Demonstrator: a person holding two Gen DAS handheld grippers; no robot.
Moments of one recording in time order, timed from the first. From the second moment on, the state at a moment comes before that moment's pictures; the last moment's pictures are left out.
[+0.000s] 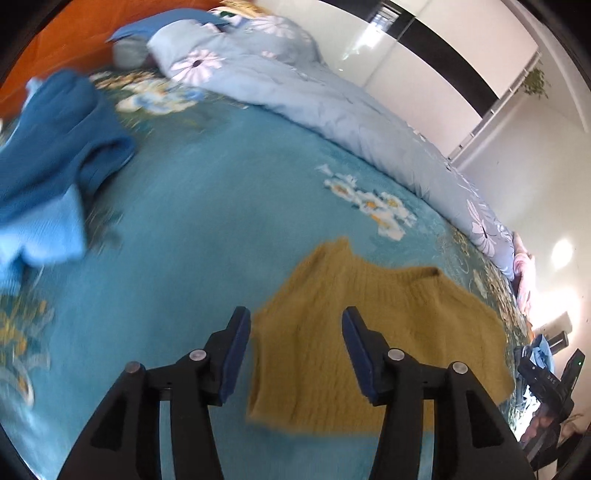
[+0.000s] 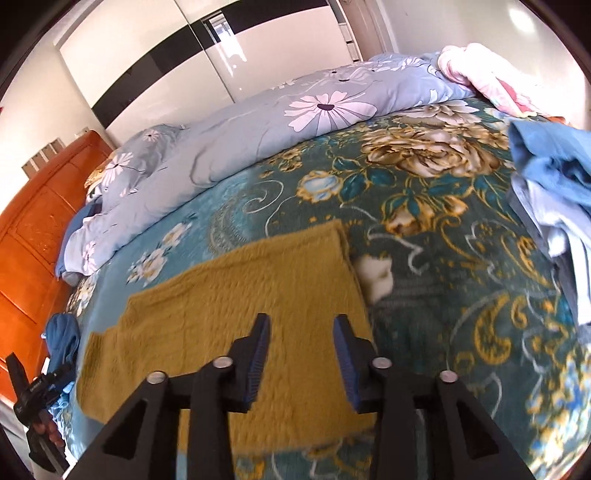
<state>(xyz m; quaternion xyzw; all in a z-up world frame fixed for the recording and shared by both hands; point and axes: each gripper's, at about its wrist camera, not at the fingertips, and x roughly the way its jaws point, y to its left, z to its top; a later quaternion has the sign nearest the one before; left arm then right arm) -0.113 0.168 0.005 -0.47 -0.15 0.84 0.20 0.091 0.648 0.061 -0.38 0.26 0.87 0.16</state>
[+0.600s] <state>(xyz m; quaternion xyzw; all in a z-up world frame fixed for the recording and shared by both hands) -0.072 0.171 -0.049 -0.54 -0.30 0.77 0.17 0.139 0.620 0.047 -0.34 0.33 0.86 0.17</state>
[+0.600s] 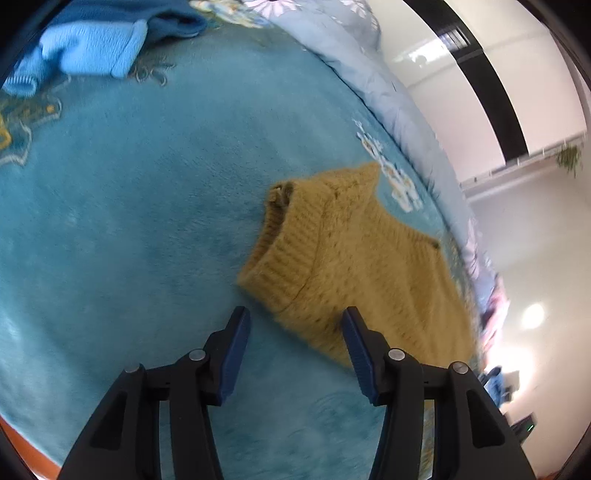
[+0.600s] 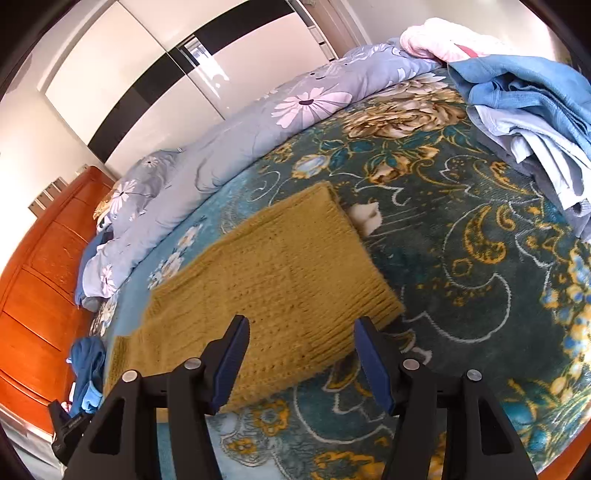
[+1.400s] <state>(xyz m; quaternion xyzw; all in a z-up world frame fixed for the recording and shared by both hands) -0.084 0.262 0.053 -0.41 -0.21 0.85 0.26 0.148 0.630 0.044 -0.34 0.34 0.86 0.17</state>
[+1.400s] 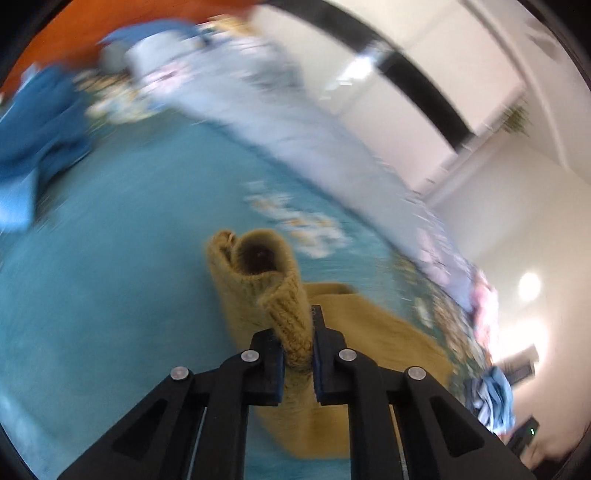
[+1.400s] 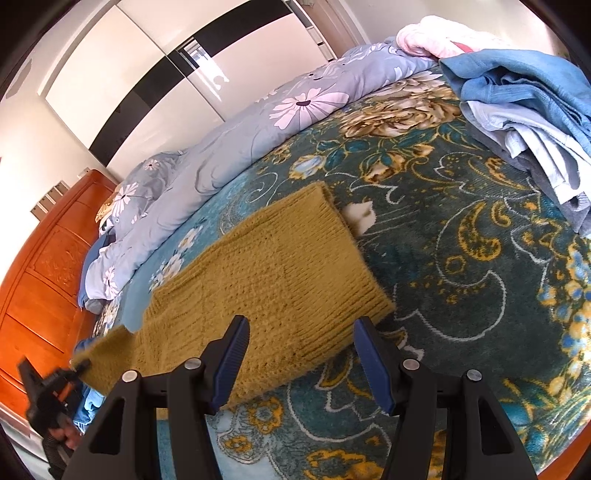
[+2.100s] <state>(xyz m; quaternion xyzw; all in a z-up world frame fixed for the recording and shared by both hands) 0.029 0.533 0.024 -0.47 0.00 0.72 0.50 0.179 0.680 0.033 -0.33 0.36 0.85 0.20</state>
